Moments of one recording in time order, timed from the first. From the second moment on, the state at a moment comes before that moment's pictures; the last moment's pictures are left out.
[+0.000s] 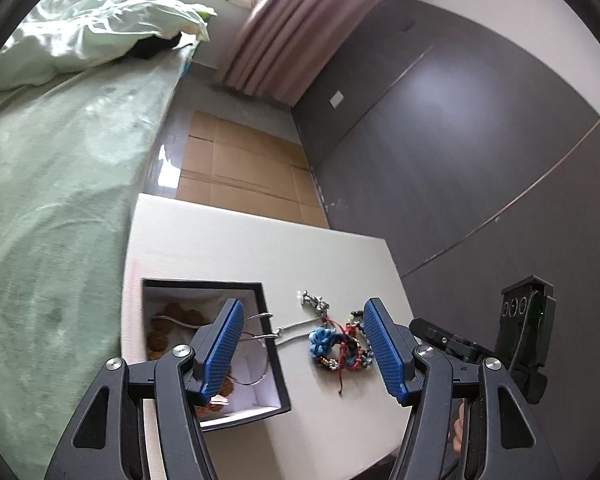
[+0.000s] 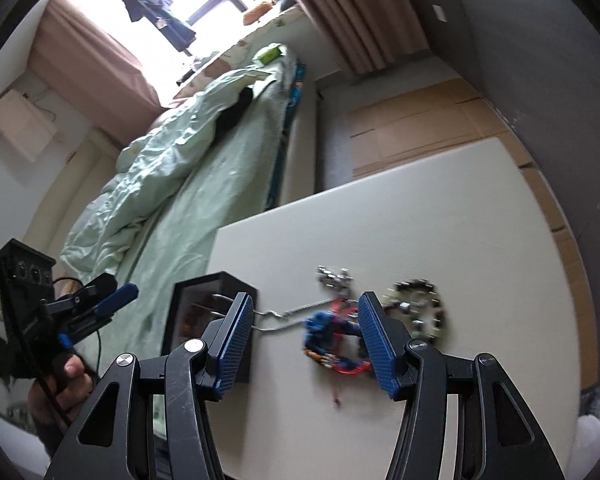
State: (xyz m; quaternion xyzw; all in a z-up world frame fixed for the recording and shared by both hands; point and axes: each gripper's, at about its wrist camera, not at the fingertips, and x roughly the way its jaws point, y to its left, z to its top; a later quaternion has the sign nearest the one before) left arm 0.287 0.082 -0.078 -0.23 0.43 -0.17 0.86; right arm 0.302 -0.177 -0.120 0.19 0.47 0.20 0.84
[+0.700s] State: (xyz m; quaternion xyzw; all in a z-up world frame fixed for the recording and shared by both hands) left arm 0.322 0.012 -0.095 -0.17 0.47 -0.15 0.85; right arm 0.321 -0.180 -0.172 0.23 0.53 0.23 0.78
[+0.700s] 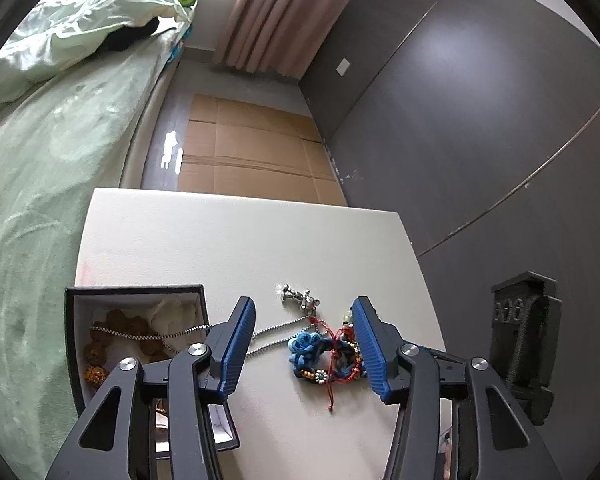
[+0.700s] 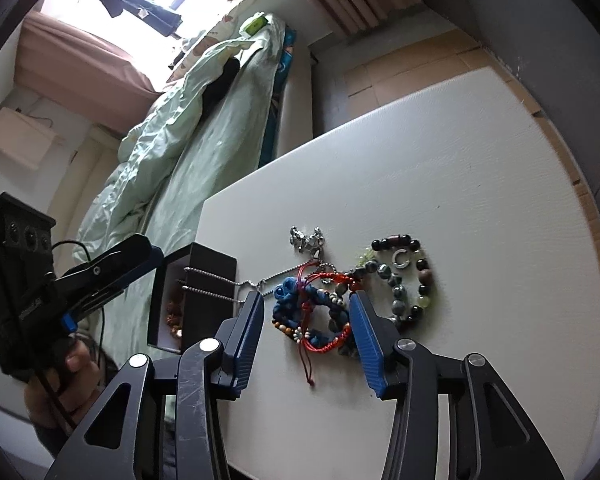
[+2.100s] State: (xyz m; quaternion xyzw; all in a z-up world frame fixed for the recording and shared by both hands) left arm 0.339 -0.014 -0.108 -0.15 0.50 -0.16 0.84; right arm 0.318 -0.191 -0.172 0.26 0.51 0.18 0.80
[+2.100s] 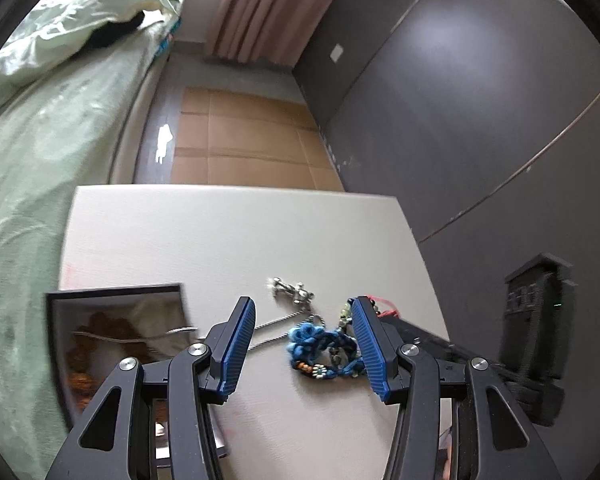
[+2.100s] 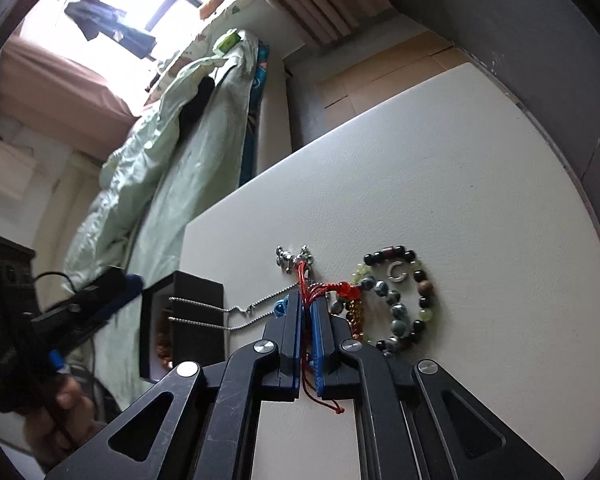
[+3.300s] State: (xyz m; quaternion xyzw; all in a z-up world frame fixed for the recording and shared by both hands) left arm 0.396 -0.098 -0.182 -0.04 0.58 -0.04 0.82; right arm 0.311 -0.244 -0.154 0.34 0.46 0.20 0.80
